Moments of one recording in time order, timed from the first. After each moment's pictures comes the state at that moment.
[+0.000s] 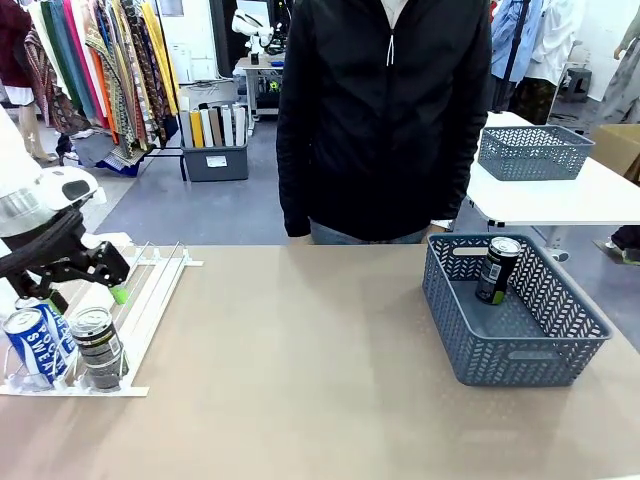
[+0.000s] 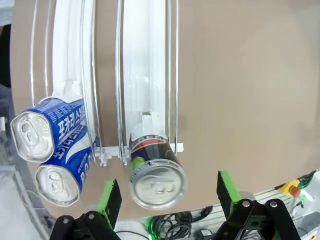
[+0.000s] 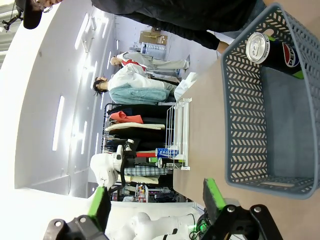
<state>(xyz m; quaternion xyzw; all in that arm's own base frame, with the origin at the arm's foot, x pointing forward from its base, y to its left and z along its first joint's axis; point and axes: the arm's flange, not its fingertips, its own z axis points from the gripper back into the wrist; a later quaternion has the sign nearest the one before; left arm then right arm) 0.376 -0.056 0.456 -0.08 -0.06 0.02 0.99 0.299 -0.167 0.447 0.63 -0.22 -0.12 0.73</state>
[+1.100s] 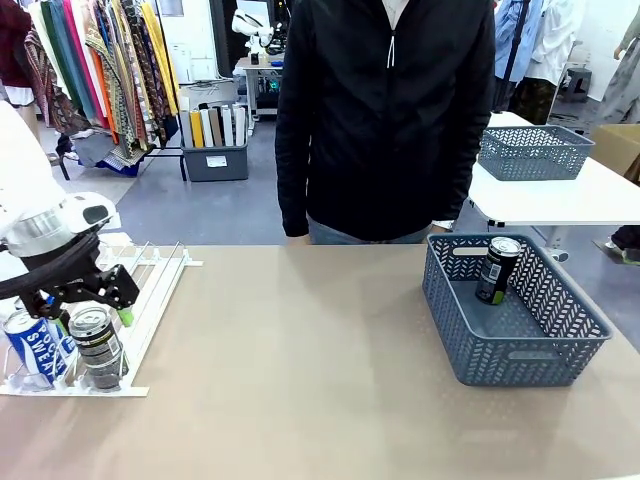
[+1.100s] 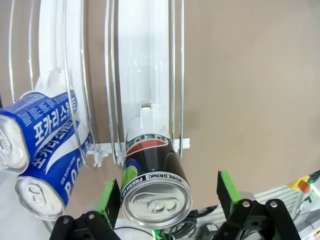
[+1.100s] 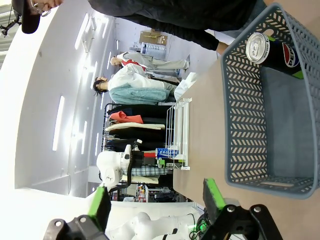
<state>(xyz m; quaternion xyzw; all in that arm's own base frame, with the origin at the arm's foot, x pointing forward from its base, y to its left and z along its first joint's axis) 0.380 -0.067 0.419 -0.06 -0.02 0.01 1.00 0.299 -0.167 0.447 0.63 -0.22 -0.12 0.73</state>
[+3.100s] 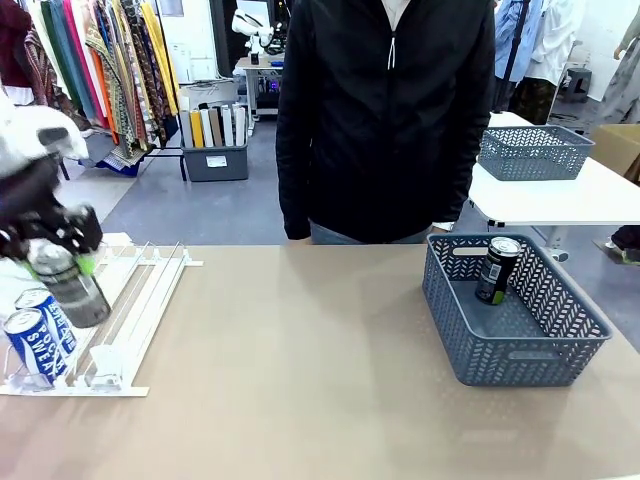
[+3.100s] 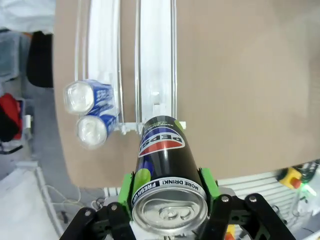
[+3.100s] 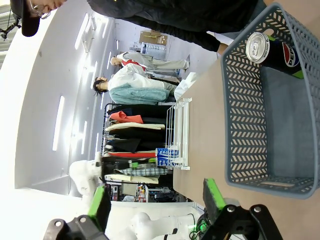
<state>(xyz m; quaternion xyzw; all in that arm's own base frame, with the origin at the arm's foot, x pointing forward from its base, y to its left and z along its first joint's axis) 0.331 -0.071 0.566 -0.03 -0.09 0.01 1.00 0.299 -0.167 0.447 0.63 -0.22 -0.12 0.73</state>
